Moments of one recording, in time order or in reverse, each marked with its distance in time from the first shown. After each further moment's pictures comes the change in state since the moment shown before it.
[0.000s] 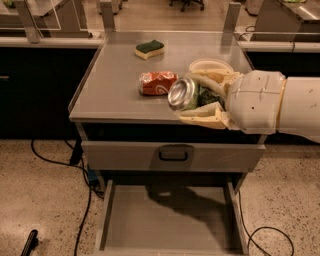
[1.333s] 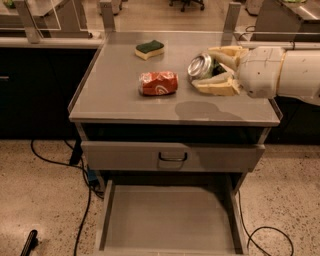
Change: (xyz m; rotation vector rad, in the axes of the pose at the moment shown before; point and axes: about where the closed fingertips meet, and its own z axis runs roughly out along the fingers) arm 0.070 -0.089 0.017 0.034 -0.010 0.029
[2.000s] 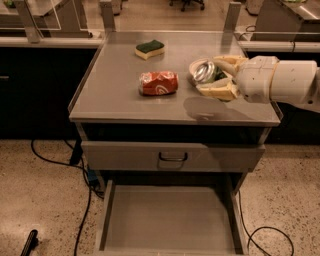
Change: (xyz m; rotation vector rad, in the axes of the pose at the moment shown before) arm 0.052 -0.012 0.009 0.063 0.094 0.082
